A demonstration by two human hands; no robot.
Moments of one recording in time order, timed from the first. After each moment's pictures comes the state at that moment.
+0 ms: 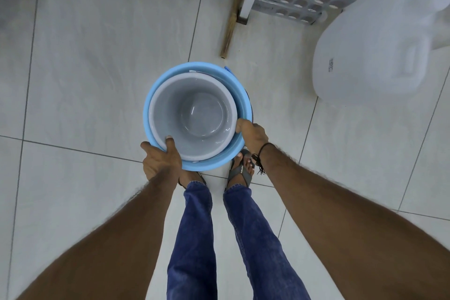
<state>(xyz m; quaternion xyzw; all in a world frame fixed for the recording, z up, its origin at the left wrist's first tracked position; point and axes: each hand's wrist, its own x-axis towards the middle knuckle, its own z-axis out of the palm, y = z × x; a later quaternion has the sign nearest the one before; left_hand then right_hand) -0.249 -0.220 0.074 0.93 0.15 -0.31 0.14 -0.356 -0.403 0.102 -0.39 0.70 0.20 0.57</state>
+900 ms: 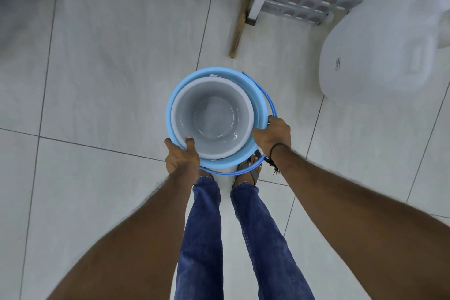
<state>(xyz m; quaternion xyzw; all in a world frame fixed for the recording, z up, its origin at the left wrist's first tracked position) -0.258 -0.217 0.091 0.89 0.15 -0.38 0.19 -0.369 -0.395 0.129 -0.60 0.68 0.17 0.39</state>
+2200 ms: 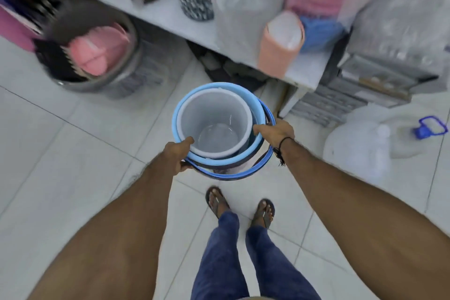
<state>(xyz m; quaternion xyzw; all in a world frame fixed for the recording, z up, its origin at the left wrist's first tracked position) -0.101 -0.173 0.491 0.78 0.24 -0.45 0.35 -0.222 -0.400 0.481 -0.64 0.58 0.14 0.47</state>
